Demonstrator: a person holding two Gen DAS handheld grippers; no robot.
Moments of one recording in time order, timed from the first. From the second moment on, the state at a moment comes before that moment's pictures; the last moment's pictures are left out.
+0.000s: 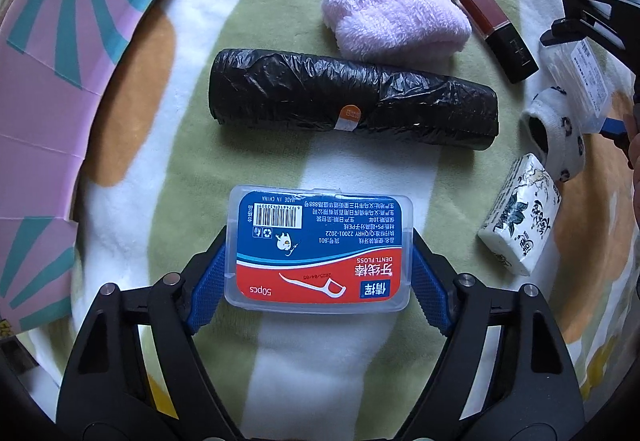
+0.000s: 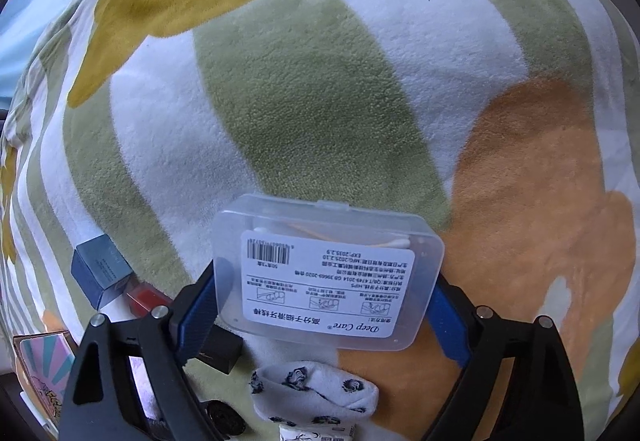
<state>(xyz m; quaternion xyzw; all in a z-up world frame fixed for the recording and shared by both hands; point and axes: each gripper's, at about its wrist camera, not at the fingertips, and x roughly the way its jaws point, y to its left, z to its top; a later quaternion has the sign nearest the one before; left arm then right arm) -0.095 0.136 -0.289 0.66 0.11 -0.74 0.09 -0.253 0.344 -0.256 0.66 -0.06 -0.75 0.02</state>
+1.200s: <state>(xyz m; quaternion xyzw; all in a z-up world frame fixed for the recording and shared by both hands) -0.063 0.053 -0.081 0.55 0.06 -0.83 0.01 -0.104 0.269 -0.049 0.54 0.12 -0.81 0.17</state>
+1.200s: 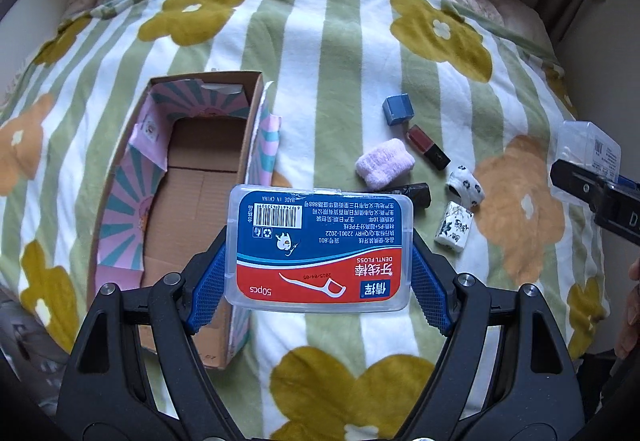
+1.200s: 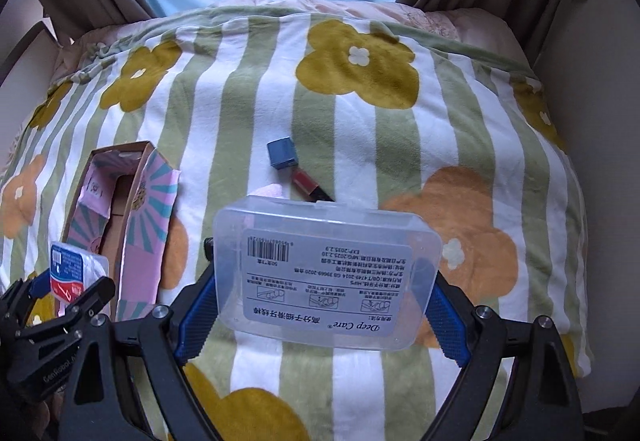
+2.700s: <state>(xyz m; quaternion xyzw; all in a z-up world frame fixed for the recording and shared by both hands) -0.069 -0.112 -0.227 0.64 0.08 -0.76 0.06 -0.079 -0.092 -0.230 0.52 0.37 -0.61 0.47</state>
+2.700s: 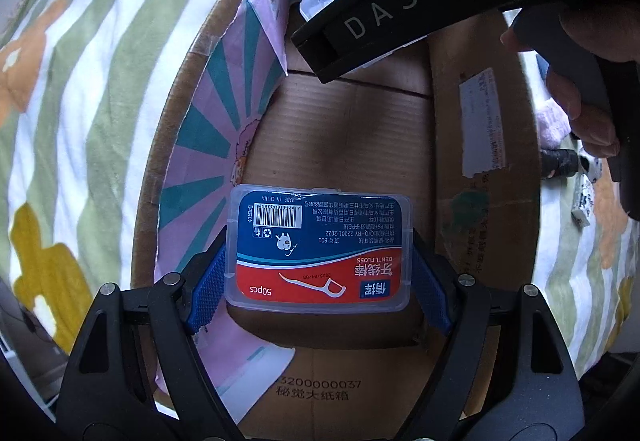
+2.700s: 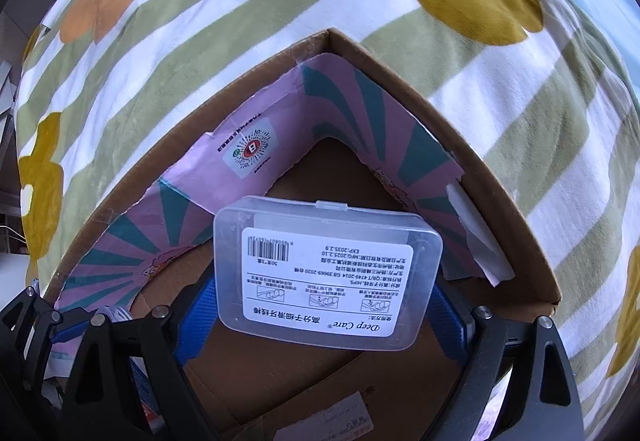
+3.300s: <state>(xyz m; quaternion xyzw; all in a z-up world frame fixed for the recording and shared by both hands) -0.056 -0.116 -0.206 0.62 0.10 -0.78 0.08 -0.073 -0.090 -0.212 0.52 0.36 -0.61 0.48</state>
